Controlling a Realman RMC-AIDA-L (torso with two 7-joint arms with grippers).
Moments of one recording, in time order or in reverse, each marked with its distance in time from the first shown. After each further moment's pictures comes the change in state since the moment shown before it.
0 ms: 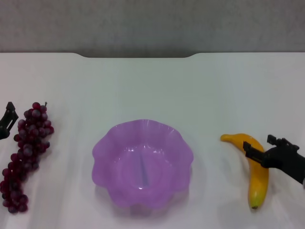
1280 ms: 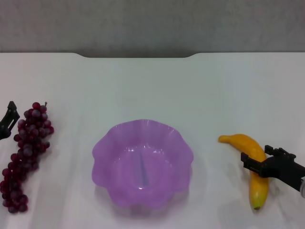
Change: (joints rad) left arm 0.000 0.000 0.009 0.000 0.000 0.012 0.007; right arm 0.000 0.001 -0.071 -0.005 0.001 0.065 0.023
